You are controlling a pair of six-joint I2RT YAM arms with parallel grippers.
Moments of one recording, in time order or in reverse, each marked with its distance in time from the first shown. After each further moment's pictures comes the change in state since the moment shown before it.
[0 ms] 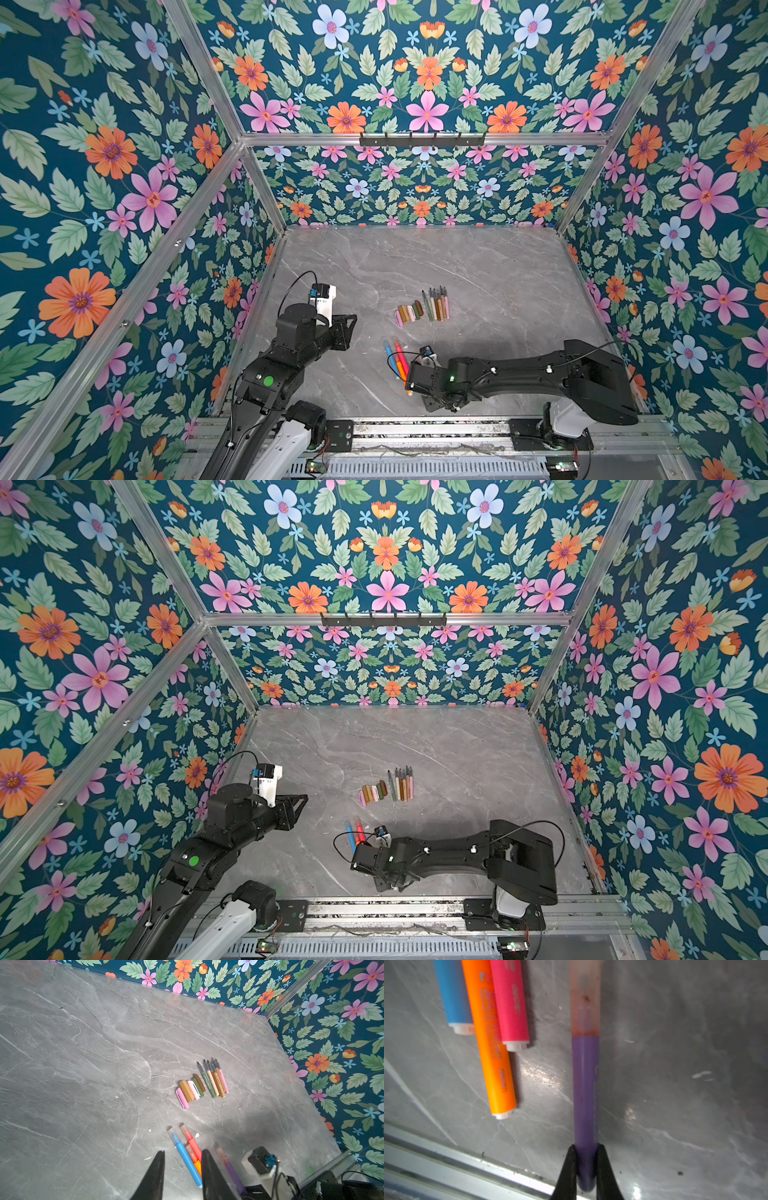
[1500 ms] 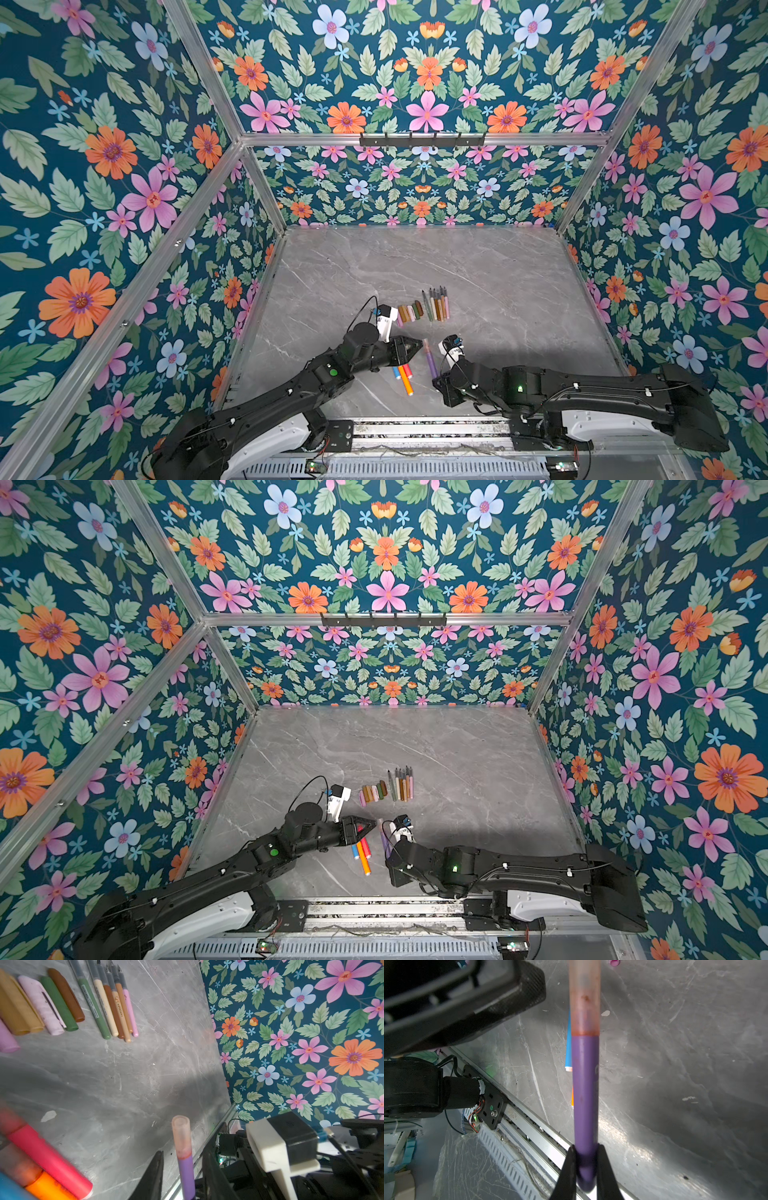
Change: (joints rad) left arm -0.494 0.334 -0.381 0.858 0.098 -0.604; right arm -0.006 -0.515 -0.326 0.344 0.022 -0.026
